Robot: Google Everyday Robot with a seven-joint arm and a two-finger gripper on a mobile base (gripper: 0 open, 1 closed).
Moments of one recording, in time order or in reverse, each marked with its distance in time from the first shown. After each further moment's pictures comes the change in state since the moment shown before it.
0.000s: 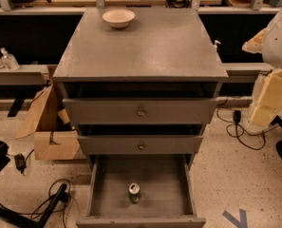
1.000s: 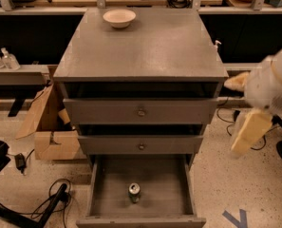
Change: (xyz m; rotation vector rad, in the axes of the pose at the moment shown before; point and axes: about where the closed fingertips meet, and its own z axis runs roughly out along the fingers) arm 0.009 0.017 0.084 -0.093 -0.163 0.013
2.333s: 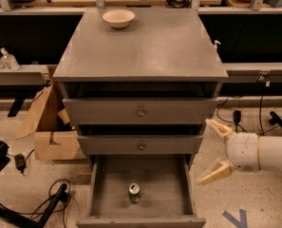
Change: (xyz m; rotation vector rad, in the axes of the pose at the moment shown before) arm 0.035 0.013 0.165 0.096 -0.678 0.054
